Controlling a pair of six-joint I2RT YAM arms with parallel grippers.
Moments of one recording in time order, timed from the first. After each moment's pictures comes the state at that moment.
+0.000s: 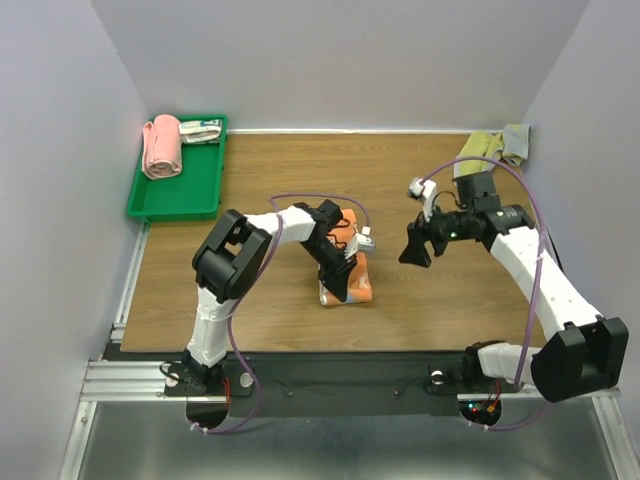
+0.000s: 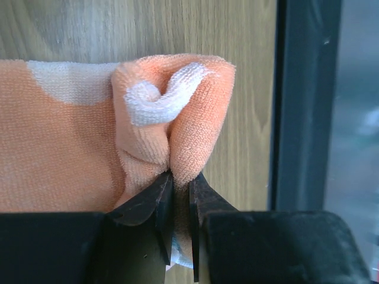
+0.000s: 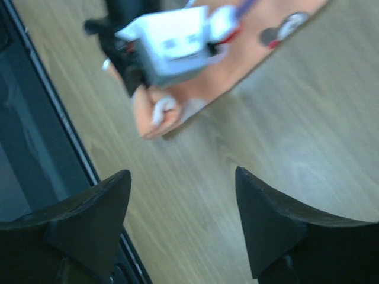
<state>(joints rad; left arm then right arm) -0.70 2.04 1.33 -0.76 0.91 0.63 0.18 1.24 1.10 -0.80 -0.77 -0.45</state>
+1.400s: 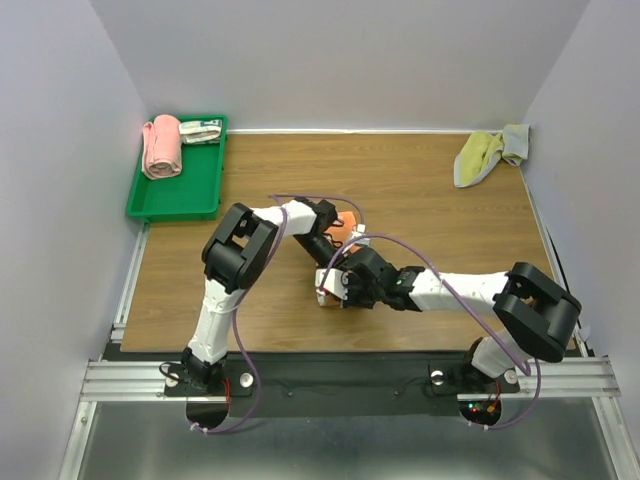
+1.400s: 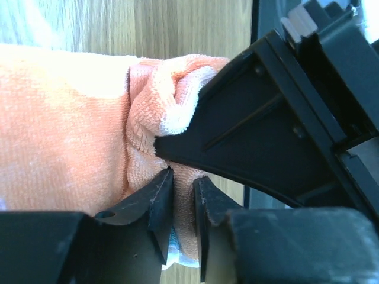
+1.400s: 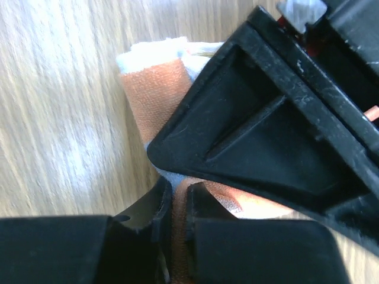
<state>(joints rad) -0.64 2.20 1.47 -0.98 1.05 0.68 0.95 1.51 0.72 -0.08 -0.14 -0.57</state>
